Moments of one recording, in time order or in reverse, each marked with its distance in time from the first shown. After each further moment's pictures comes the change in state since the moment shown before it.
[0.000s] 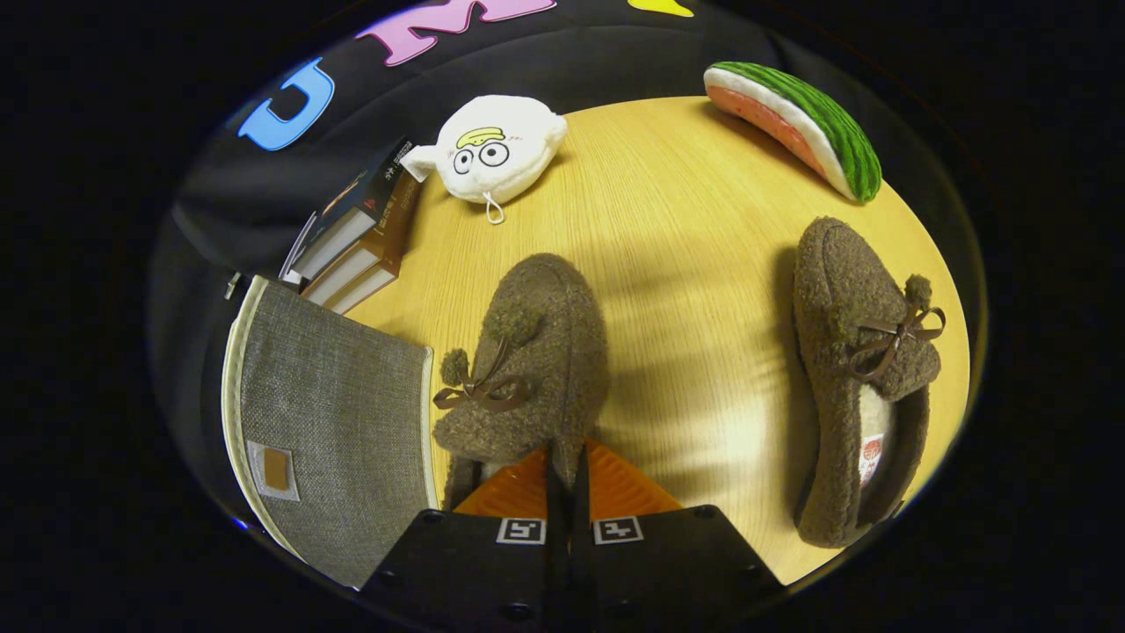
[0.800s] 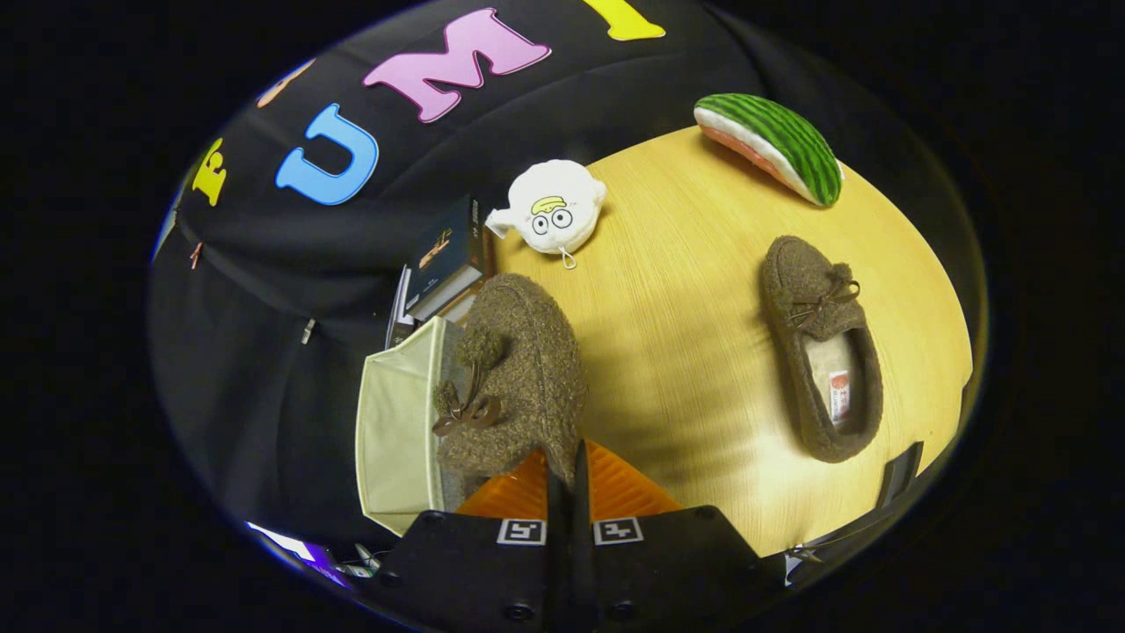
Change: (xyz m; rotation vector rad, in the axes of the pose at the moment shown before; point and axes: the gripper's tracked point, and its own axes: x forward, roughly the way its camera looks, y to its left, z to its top) arm -0.136 0.055 0.007 0.112 -0.092 0.193
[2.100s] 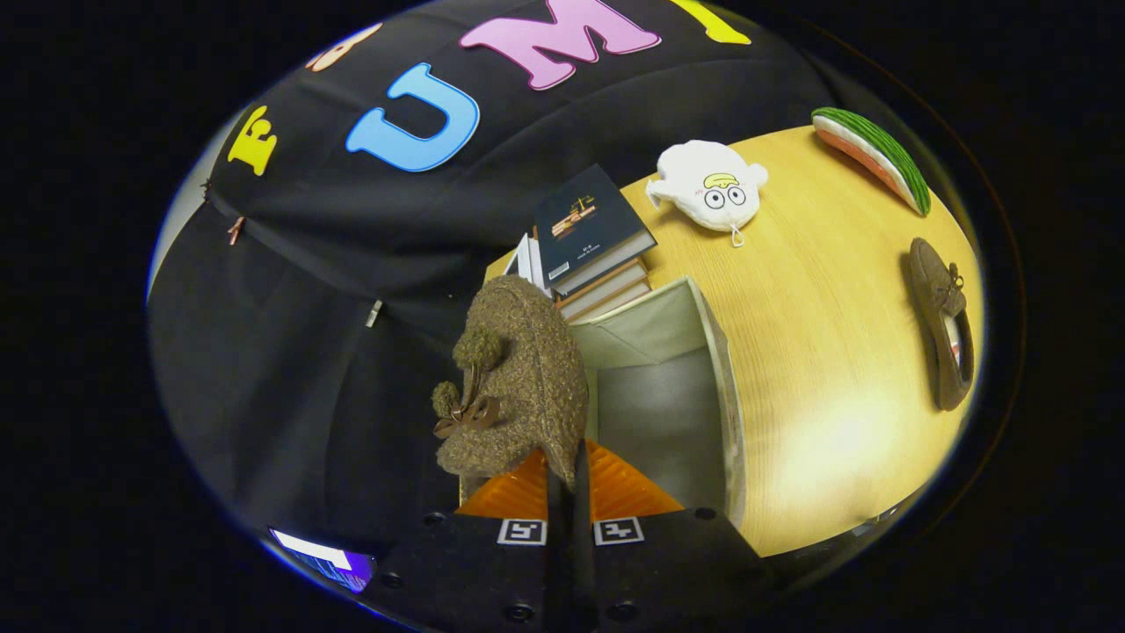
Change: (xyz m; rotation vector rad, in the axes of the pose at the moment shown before) arm 0.067 0.201 -0.046 -0.008 0.049 0.129
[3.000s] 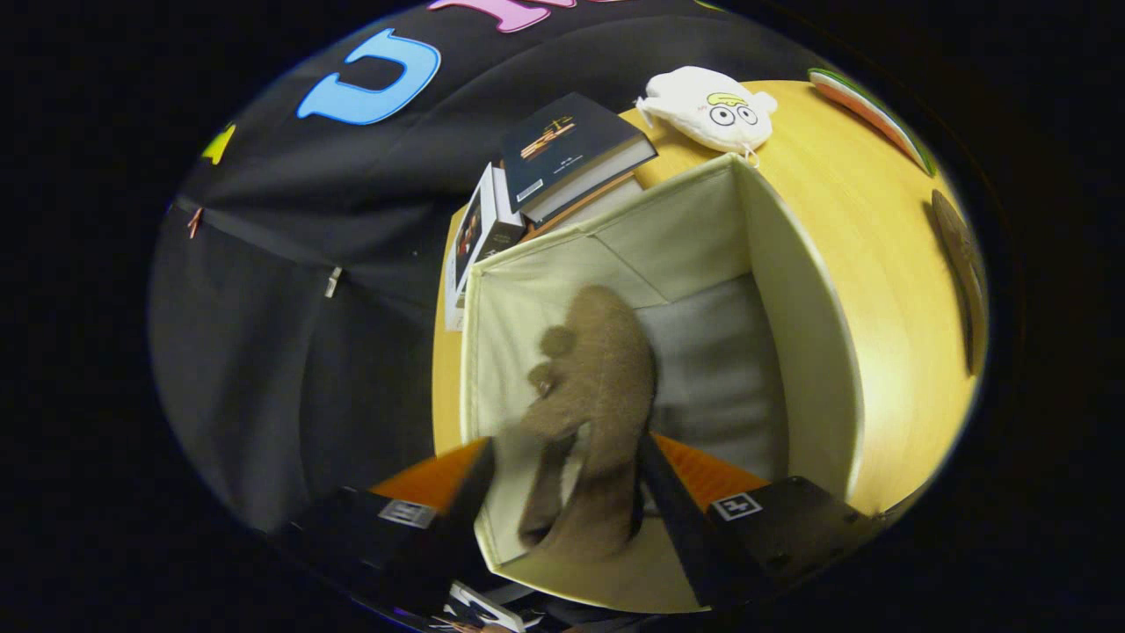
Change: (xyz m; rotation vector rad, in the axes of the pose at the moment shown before) arm 0.068 -0.002 -0.047 0.025 0.143 -0.043
